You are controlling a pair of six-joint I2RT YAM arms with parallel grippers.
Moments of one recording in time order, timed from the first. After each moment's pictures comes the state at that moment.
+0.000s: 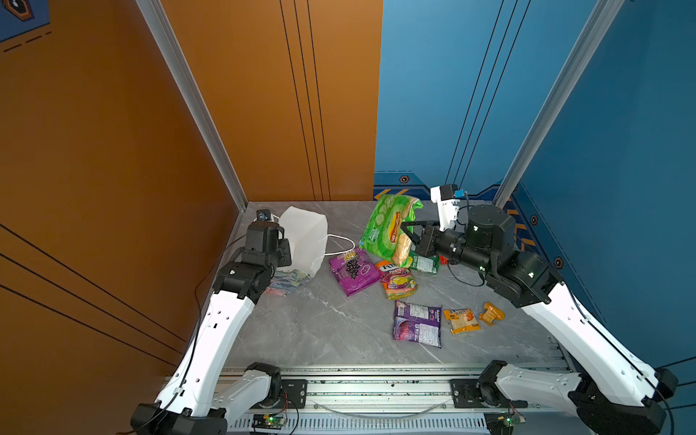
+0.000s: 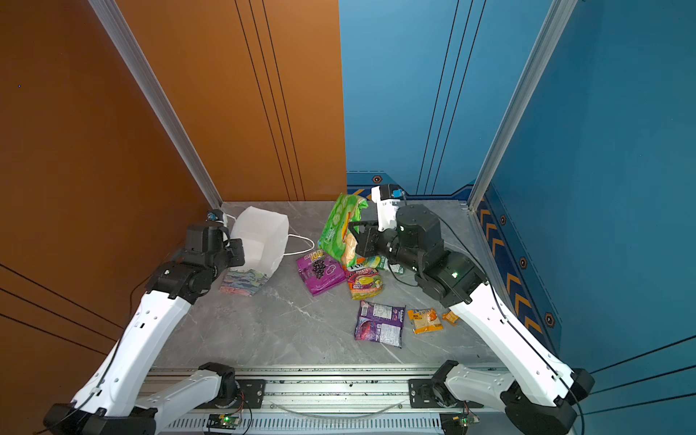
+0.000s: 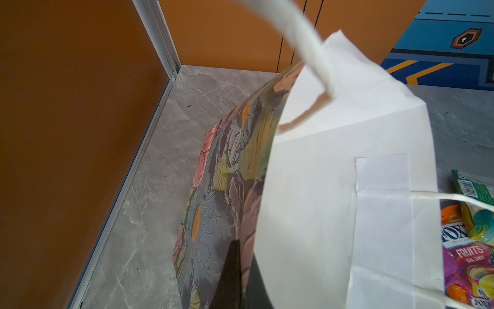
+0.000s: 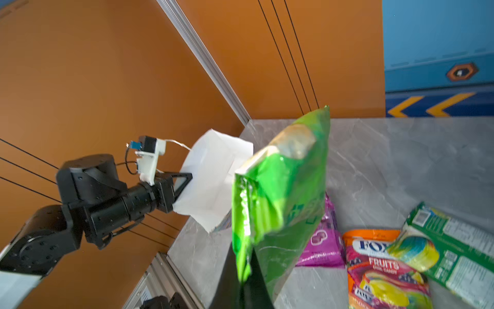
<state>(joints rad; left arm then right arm) -0.21 1.06 1.16 -0.76 -0.31 -0.22 0.71 1.17 1.52 -0.57 -0.09 0.54</state>
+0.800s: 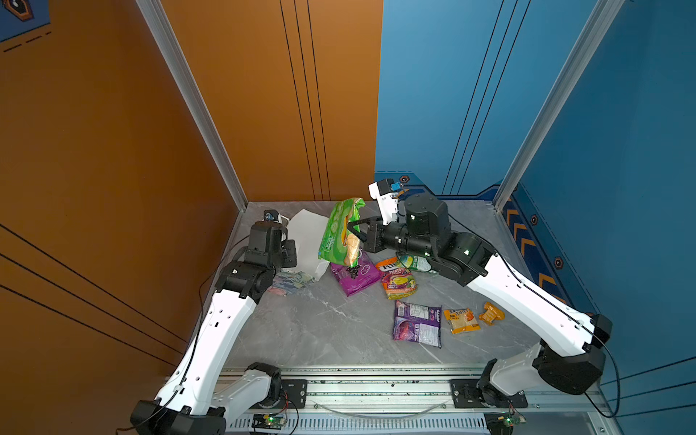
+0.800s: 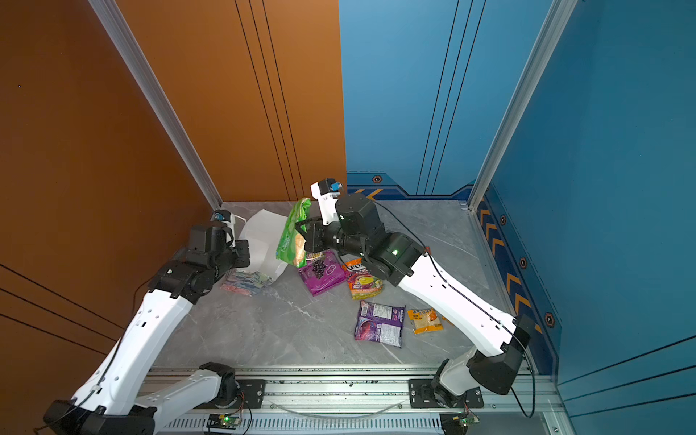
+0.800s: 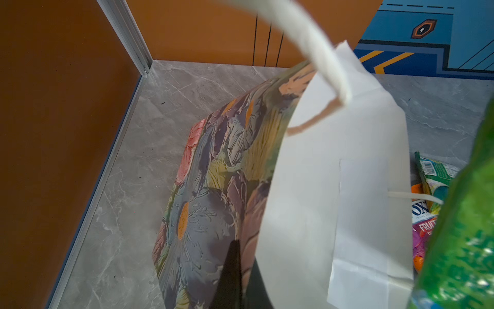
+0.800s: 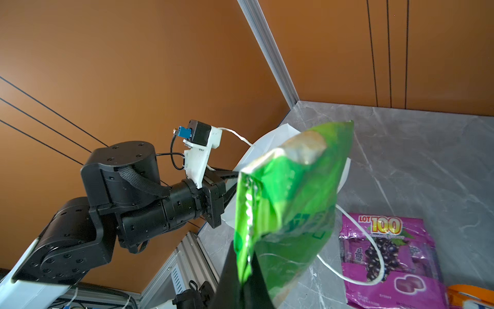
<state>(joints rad) -0.23 1.06 1.16 -0.76 -0.24 -0.22 0.90 1.50 1.70 -0.46 -0.15 0.58</state>
